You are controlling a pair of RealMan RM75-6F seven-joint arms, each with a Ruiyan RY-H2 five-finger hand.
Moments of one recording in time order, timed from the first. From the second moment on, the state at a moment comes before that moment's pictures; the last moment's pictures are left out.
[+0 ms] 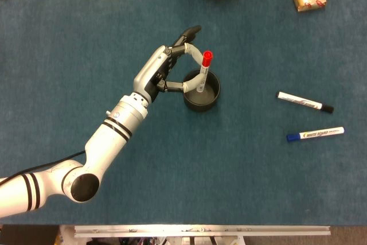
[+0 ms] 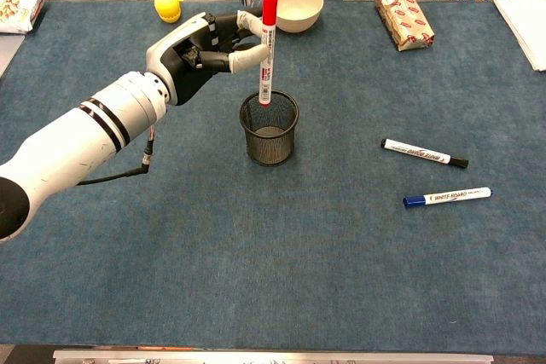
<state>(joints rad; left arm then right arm) -0.66 -1.65 -0.36 -1.65 1.18 0.84 -0.82 0.10 -0.95 0.05 -1.72 -1.39 1.35 -0.04</state>
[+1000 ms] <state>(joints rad) -0.68 -1.71 -0.35 -1.52 1.19 0.82 -0.83 0.09 -0.96 0.05 -1.71 -1.39 1.34 -0.03</state>
